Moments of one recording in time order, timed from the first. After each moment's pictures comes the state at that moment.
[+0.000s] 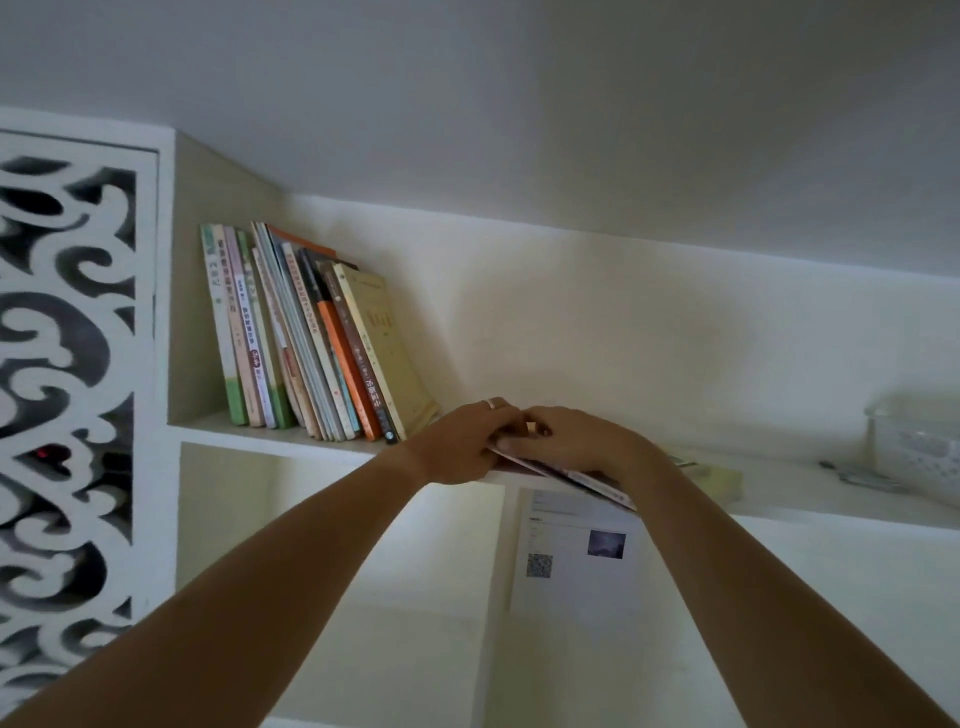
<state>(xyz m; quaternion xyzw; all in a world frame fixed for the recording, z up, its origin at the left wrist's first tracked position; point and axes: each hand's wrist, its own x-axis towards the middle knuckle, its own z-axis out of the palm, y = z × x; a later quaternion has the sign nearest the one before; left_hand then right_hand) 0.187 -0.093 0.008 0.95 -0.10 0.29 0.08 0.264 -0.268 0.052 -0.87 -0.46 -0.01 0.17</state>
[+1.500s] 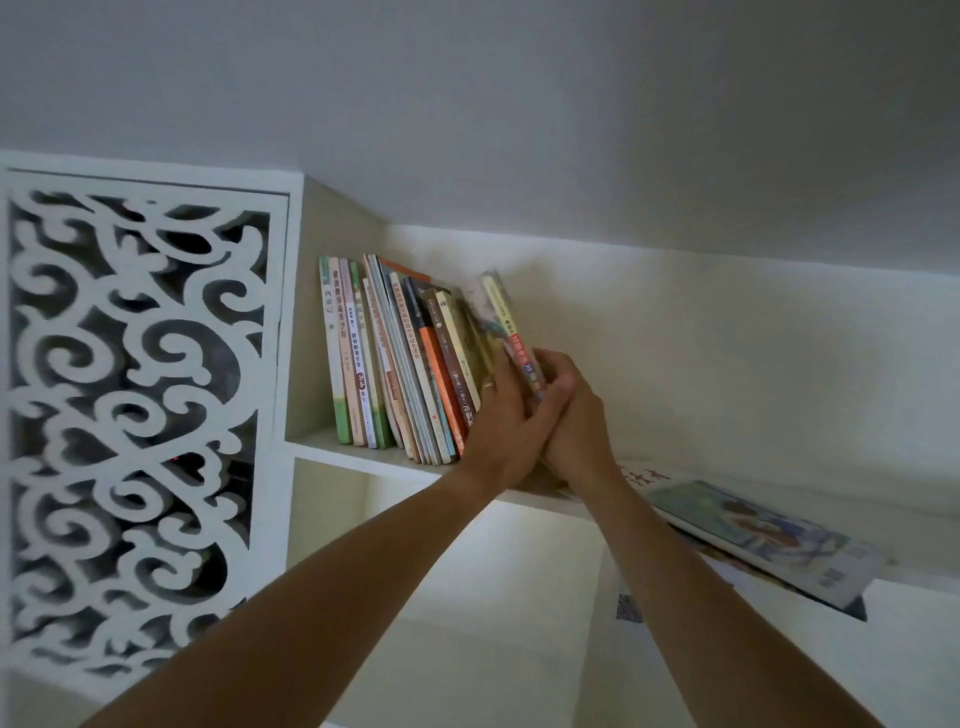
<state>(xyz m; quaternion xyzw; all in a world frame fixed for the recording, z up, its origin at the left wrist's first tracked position) 0.152 -0.079 0.023 0.76 0.06 0.53 0.38 0.196 -0.158 0.046 -0.65 -0.48 -0.17 0.56</state>
